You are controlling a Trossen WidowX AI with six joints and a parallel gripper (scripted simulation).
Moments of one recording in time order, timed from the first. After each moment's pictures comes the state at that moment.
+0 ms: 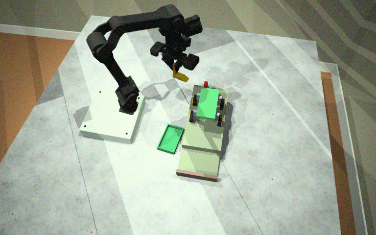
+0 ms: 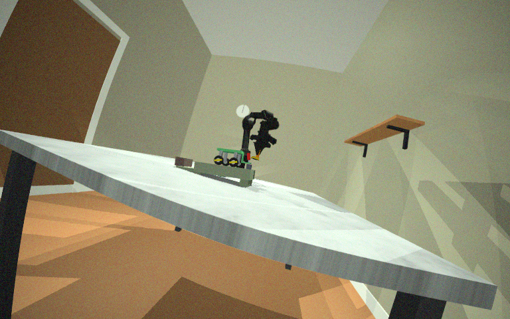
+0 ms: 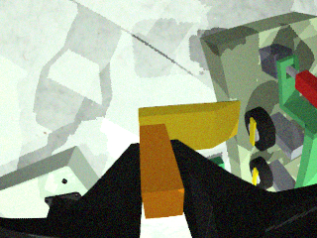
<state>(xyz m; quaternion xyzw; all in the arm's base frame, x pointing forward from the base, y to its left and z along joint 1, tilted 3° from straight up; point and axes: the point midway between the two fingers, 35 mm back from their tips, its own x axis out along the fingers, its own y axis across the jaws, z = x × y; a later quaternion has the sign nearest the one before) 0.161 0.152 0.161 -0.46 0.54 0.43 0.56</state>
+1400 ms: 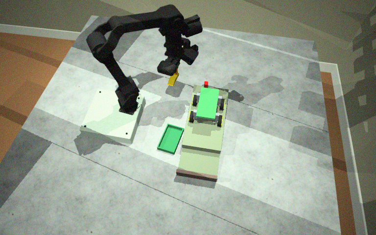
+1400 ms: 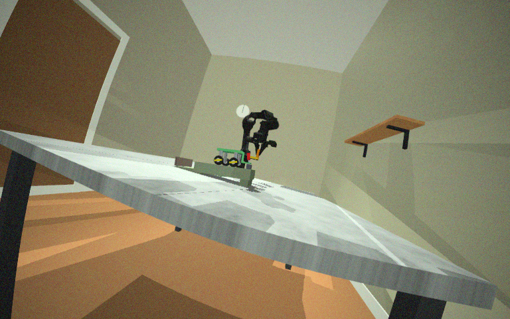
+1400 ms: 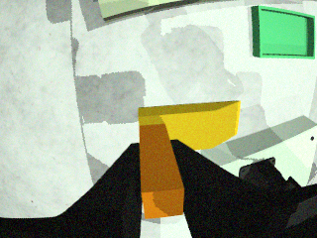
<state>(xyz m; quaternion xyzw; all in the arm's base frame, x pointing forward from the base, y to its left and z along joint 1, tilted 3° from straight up) 0.161 0.152 0.161 0.02 0.69 -0.03 0.72</state>
